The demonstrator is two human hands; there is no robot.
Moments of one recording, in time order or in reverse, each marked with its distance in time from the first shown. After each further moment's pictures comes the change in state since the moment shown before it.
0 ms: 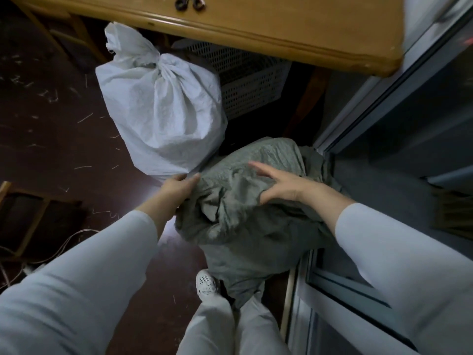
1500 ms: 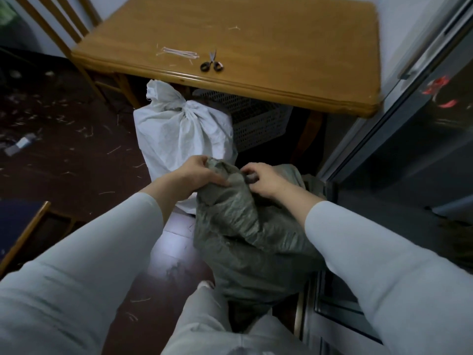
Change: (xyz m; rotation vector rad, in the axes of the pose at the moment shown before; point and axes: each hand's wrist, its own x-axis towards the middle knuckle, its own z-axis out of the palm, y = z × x) left_hand -0.106 0.087 -0.034 0.058 -0.148 0.324; right_hand -0.018 -0.085 0.013 -0.266 0.401 -0.185
